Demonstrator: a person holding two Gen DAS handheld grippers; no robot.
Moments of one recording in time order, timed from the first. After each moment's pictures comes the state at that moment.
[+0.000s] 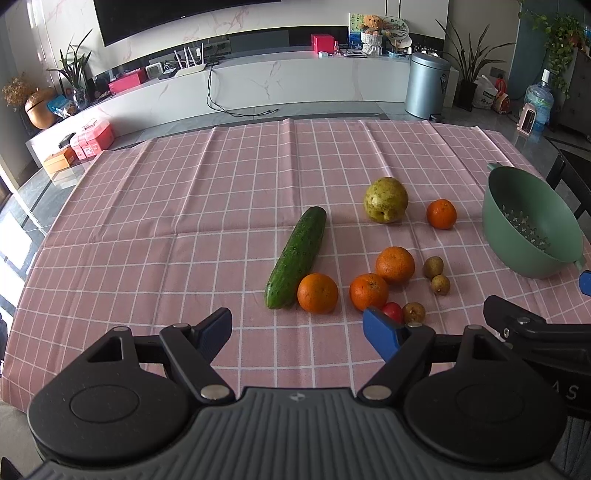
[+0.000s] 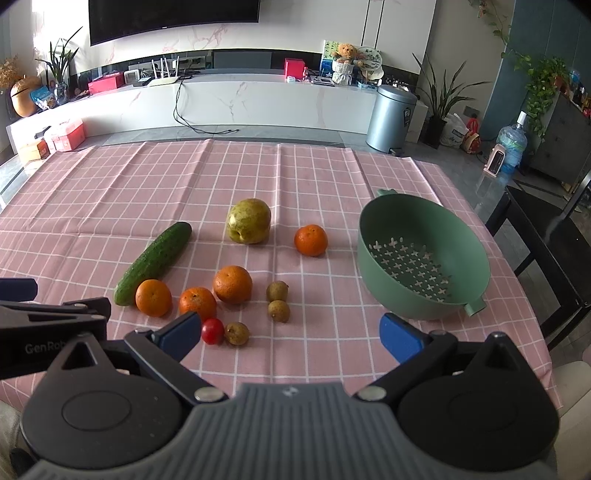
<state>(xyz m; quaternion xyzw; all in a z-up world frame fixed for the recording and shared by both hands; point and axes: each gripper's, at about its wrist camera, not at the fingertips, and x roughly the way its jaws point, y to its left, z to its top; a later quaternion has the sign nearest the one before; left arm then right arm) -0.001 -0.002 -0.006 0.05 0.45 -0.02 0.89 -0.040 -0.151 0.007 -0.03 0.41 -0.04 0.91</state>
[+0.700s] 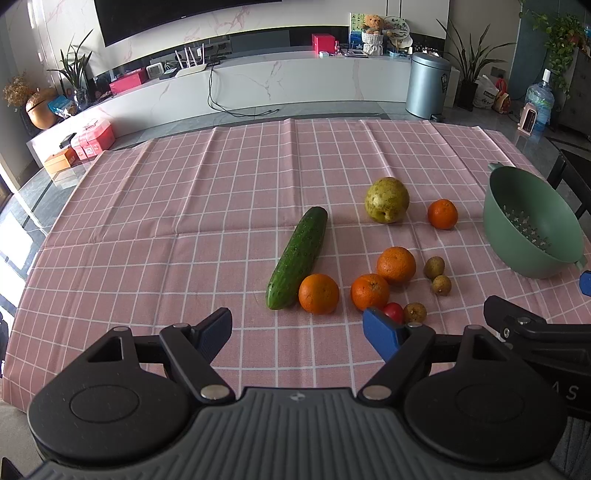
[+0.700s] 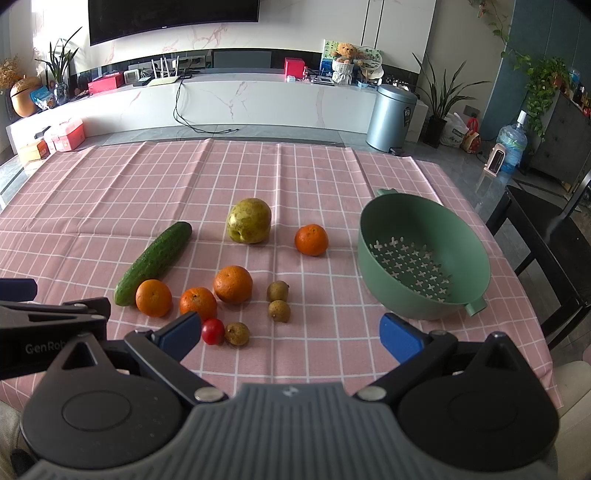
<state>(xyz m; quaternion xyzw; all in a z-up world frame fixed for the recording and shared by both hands) -0.002 -0.002 -0.005 0.05 0.45 -0.02 0.89 -0.038 -0.151 0.007 -0.03 0.41 -0.04 0.91</state>
